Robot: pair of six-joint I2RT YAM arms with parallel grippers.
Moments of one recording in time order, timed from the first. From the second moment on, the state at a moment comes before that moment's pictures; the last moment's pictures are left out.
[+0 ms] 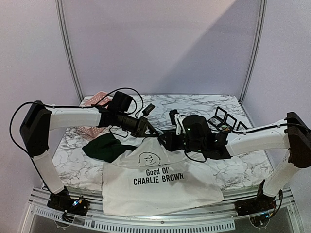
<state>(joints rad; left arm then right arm) -0.66 1.78 1.20 -0.15 0.80 -0.47 1.02 1.62 0.93 0.25 0.12 0.64</state>
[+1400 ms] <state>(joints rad) -0.66 1.77 1.20 -0.16 0.79 -0.45 1.03 1.71 0.98 0.25 0.13 0.61</state>
